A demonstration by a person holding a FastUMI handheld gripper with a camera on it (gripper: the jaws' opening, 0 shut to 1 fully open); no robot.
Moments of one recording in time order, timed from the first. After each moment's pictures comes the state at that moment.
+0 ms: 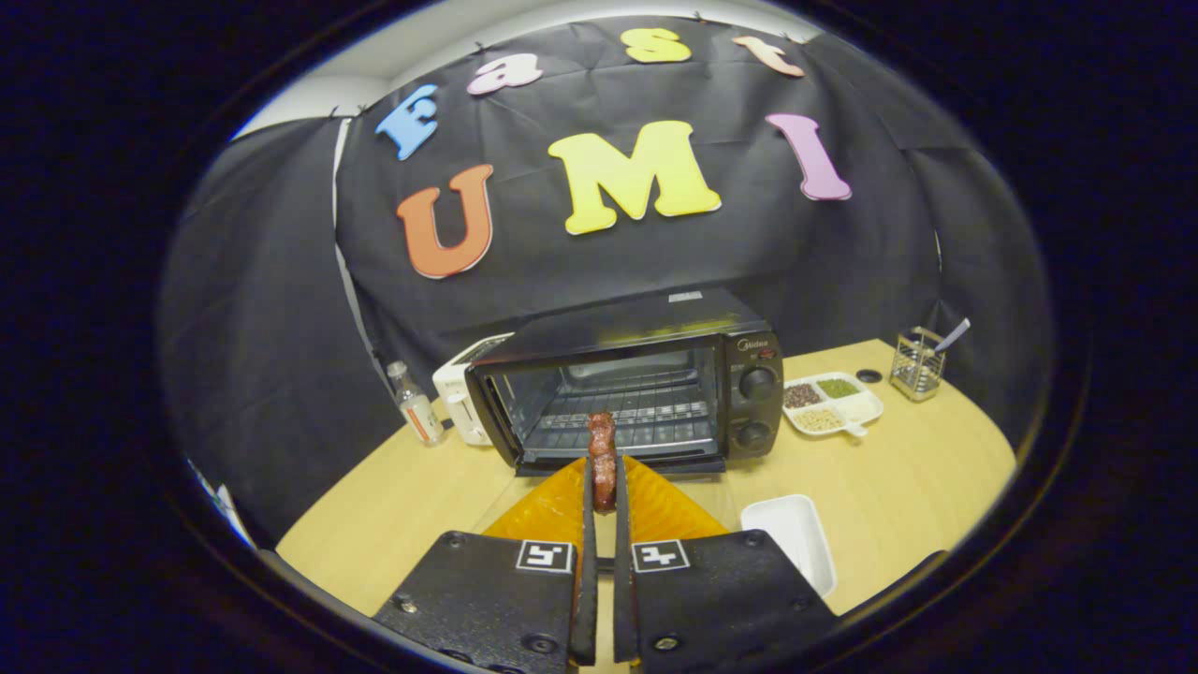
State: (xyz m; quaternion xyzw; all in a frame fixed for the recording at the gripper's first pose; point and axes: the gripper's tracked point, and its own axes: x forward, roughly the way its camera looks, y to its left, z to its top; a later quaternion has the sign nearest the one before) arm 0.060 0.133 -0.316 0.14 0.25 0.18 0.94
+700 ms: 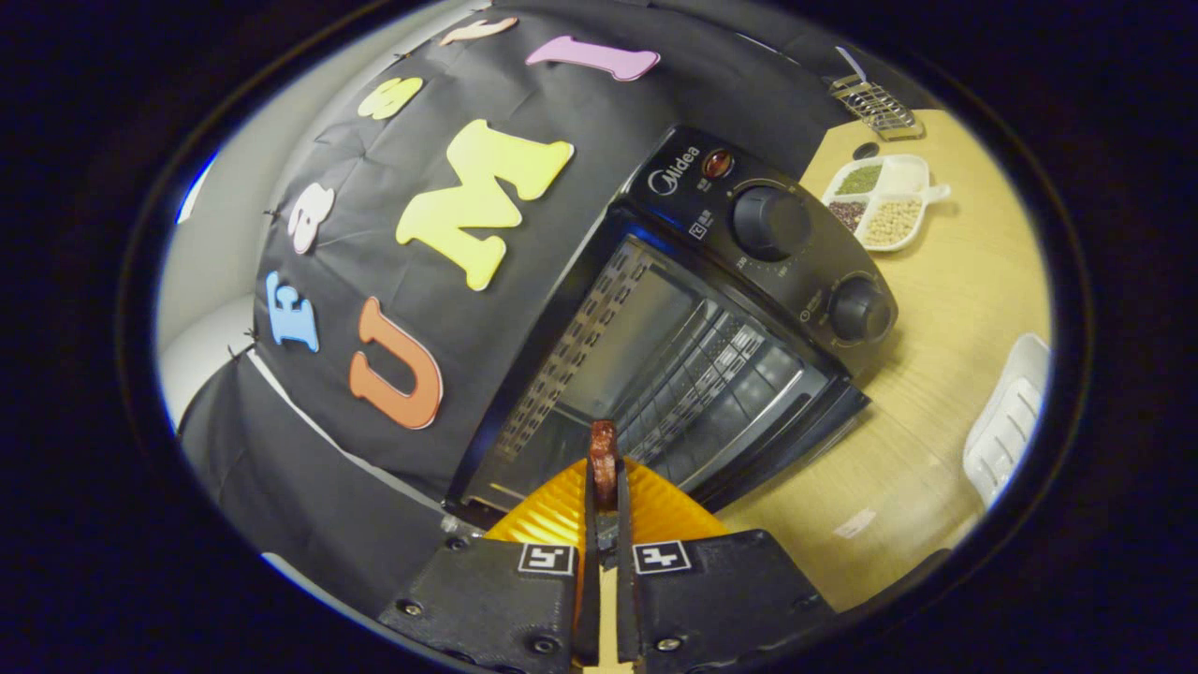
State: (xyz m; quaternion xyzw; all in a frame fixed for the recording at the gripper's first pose) arm 0.181 0.182 -0.382 0.47 0.26 0.15 0.83
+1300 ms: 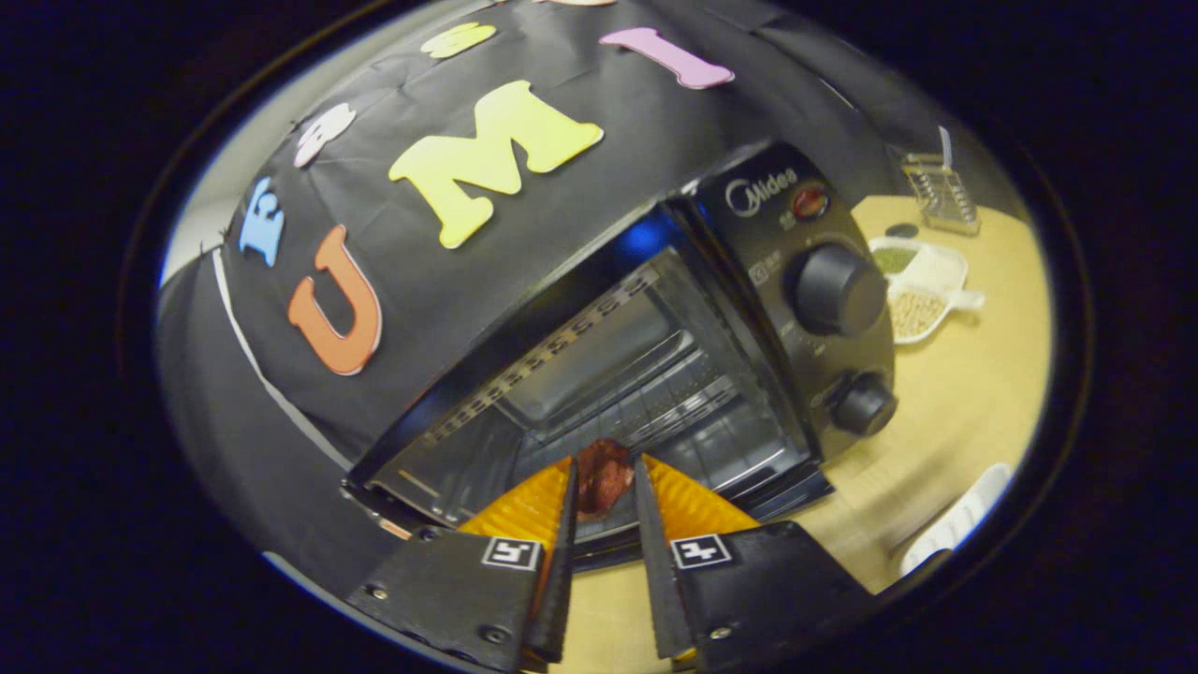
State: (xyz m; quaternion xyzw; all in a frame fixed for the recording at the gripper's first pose) arm 0.206 0.155 -0.397 0.29 0.27 0.11 0.91
